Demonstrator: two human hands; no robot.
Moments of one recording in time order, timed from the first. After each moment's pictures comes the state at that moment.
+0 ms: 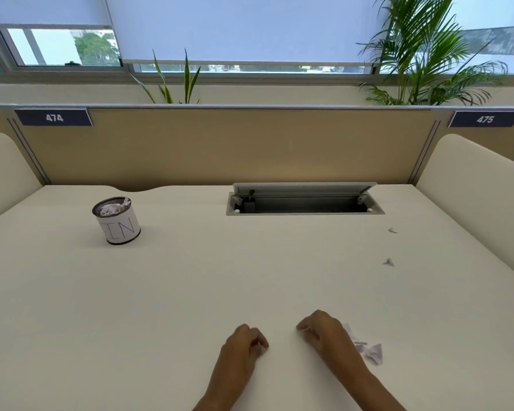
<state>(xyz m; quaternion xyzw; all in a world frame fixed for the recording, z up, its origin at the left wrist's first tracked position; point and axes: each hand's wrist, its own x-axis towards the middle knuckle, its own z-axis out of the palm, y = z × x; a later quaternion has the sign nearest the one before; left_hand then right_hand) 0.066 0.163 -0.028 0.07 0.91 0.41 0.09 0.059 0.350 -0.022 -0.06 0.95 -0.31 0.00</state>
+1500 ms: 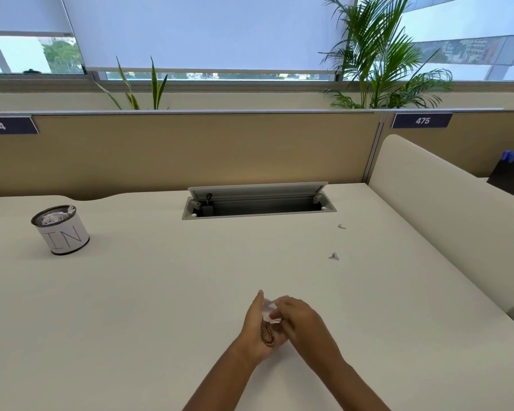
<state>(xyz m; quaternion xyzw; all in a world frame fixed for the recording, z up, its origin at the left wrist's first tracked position) 0.042 0.308 -0.003 -0.20 0.33 0.86 0.33 0.077 0.414 -0.009 -0.11 0.93 -0.33 -0.11</state>
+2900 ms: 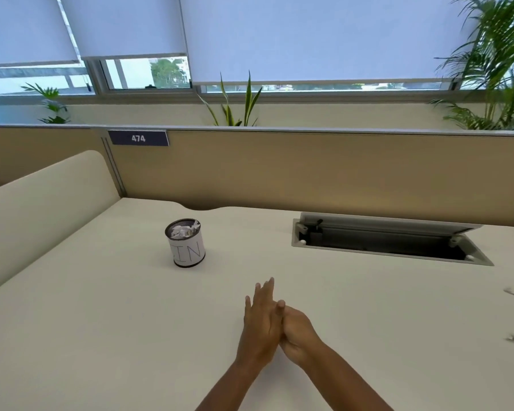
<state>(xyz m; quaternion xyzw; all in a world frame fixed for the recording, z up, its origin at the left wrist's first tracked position) -0.050 0.090 -0.021 0.00 0.89 0.45 -0.08 -0.056 0.169 0.012 0.09 0.55 -0.80 0.21</state>
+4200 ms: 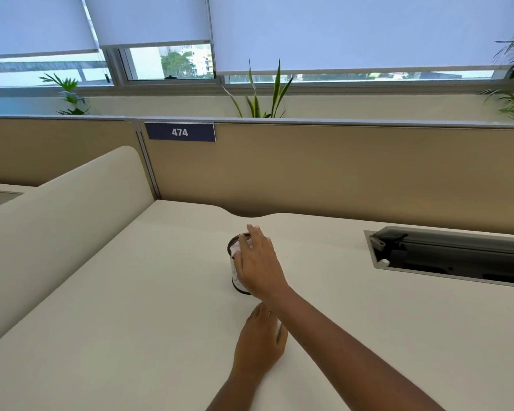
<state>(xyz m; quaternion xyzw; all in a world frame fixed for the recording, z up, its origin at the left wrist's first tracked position) -0.130 -0.099 -0.058 0.08 0.96 0.24 -0.13 -0.211 -0.071 0.030 -0.26 0.93 -0.21 -0.11</state>
